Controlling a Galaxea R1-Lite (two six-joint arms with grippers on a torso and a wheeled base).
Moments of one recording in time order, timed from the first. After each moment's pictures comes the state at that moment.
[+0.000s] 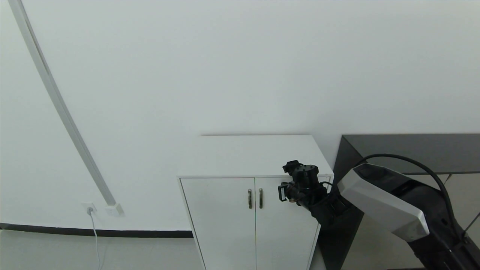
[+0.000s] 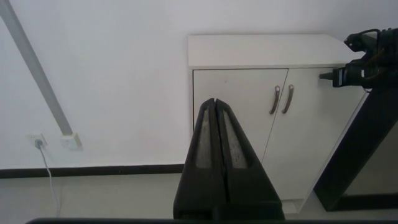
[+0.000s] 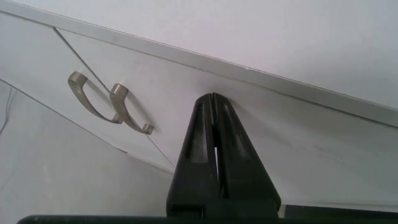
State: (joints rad) left arm 0.00 0.00 0.00 0.00 0.00 0.00; right arm 0.51 2.61 -1.43 -0.80 -0.13 0.10
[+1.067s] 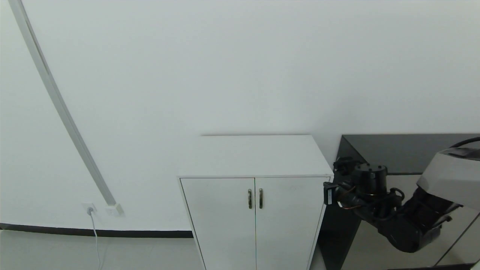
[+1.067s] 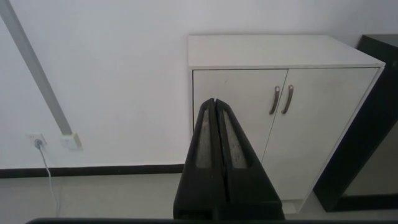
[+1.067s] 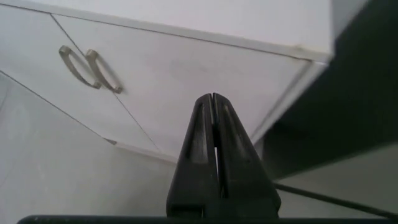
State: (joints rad) left arm 0.00 0.00 0.00 0.00 0.00 0.00; right arm 0.37 2.14 -0.69 -1.11 -0.13 0.08
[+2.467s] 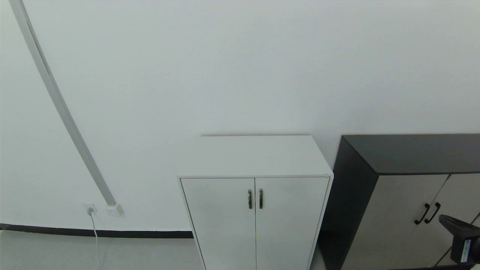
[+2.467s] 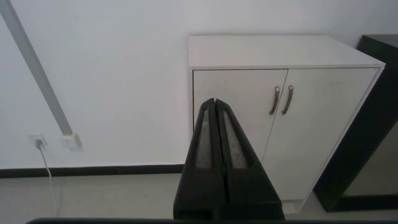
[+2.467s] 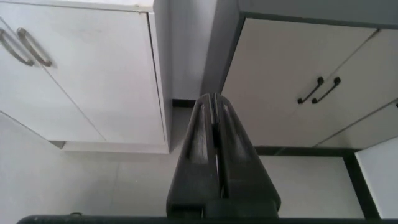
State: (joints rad) left arm 0.00 0.00 0.00 0.00 0.00 0.00; right arm 0.09 1.18 -0.06 -0.80 -0.12 -0.07
